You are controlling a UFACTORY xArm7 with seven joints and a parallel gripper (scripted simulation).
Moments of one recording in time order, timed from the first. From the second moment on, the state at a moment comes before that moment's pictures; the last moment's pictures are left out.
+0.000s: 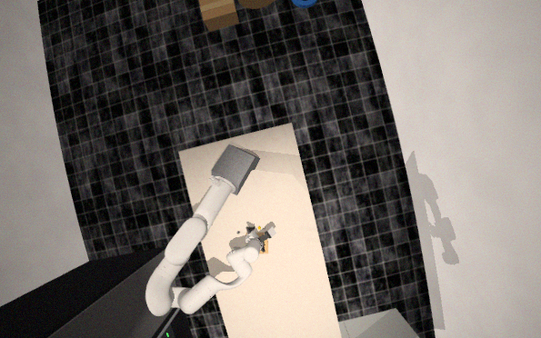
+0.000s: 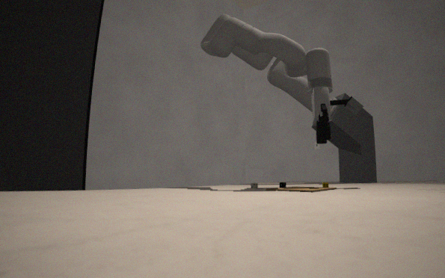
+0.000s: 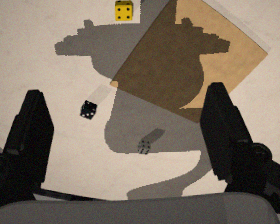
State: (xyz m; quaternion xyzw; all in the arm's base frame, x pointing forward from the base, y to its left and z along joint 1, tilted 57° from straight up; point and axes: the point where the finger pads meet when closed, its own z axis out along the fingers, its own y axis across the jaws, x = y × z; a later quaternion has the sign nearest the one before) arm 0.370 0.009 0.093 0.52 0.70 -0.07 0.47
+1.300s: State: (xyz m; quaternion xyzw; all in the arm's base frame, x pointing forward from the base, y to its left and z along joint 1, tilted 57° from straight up) arm 0.385 -0.008 0.076 0.21 0.85 -0.24 0.42
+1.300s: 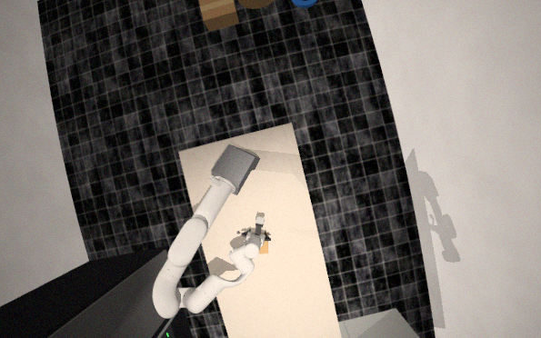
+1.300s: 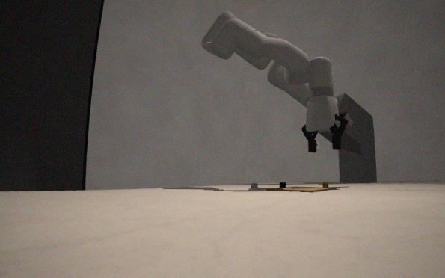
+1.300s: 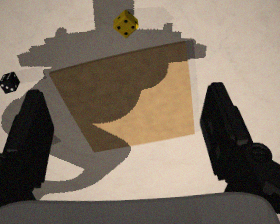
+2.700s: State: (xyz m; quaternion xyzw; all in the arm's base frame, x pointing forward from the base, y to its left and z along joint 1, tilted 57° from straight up) arm 0.396 -0.027 0.057 -0.12 0.87 -0.38 0.29
